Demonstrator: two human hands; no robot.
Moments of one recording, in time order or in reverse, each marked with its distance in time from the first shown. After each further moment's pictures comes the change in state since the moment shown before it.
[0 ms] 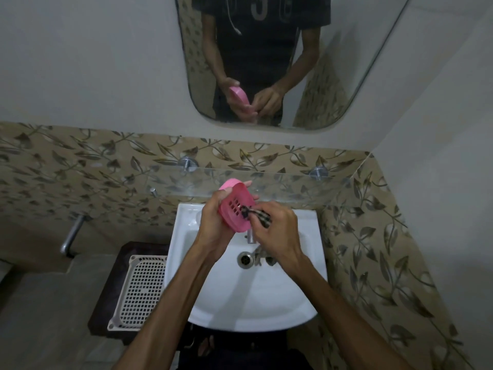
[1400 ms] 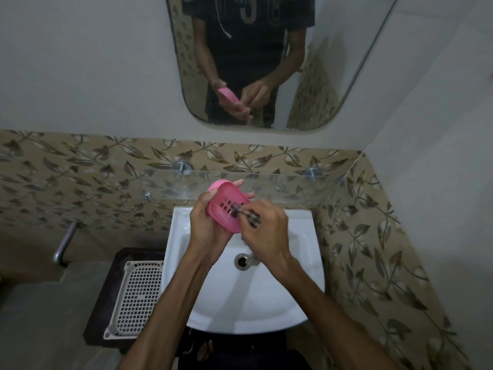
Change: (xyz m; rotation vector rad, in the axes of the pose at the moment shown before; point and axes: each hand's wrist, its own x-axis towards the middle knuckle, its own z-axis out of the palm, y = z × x) left_hand -0.004 0.001 -0.006 -0.191 -0.026 -0.018; right_hand 0.007 -0.020 0.002 0.033 0.118 0.035
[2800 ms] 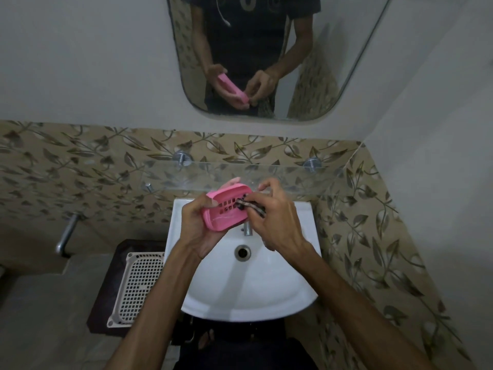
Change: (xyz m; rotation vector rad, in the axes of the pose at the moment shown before) left_hand -0.009 0.003 -0.016 -0.127 -0.241 -0.084; right_hand 0.004 0.009 -0.026 -0.127 -0.146 -0.136
